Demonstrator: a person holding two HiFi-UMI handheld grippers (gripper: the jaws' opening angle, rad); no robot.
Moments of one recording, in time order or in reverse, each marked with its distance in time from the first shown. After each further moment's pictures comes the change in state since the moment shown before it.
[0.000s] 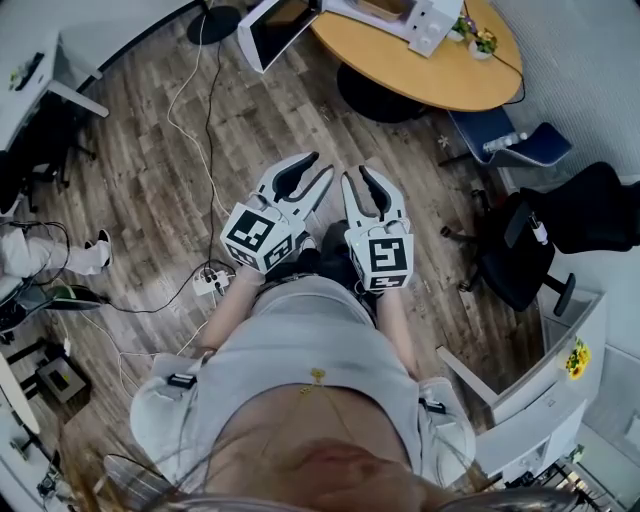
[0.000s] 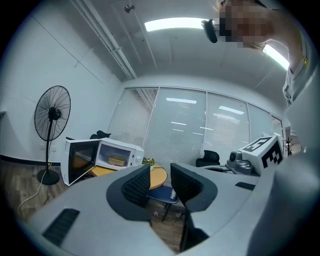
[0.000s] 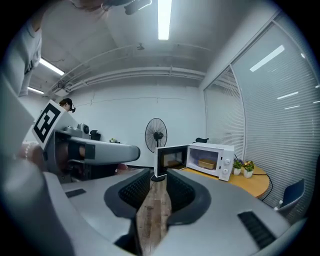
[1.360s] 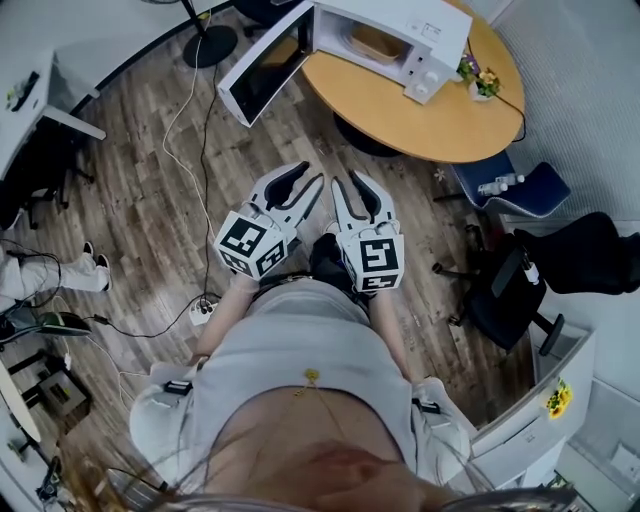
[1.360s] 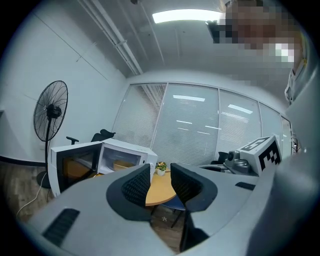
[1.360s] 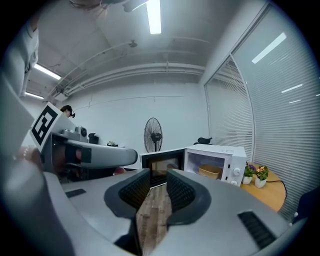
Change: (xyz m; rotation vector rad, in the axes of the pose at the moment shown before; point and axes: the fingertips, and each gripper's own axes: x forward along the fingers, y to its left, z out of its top) left arm 0.118 0.104 0.036 -0.024 0.022 0.045; right arm 0.134 -0.094 0.036 0.026 -0.007 0.048
